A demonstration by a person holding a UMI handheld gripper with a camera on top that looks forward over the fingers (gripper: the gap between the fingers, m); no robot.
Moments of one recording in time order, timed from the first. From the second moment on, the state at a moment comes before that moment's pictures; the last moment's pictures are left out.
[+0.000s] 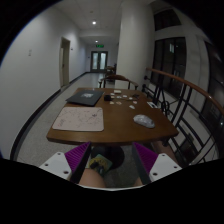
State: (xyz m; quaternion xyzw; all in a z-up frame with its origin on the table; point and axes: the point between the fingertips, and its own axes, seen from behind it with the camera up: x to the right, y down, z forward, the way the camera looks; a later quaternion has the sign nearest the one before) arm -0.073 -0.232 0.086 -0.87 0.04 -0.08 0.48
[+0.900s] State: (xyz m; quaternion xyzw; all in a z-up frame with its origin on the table) arm 0.161 -0.037 -0.013 -0.90 0.06 -0.07 0.42
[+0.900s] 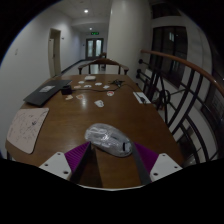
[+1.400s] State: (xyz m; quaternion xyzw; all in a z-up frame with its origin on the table) arm 0.213 0.043 -0.019 -0.91 0.07 -0.05 0.39
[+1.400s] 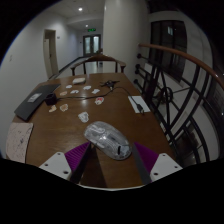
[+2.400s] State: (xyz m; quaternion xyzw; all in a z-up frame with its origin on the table) arm 0.220 0.070 0.062 -0.87 0.13 -0.11 0.46
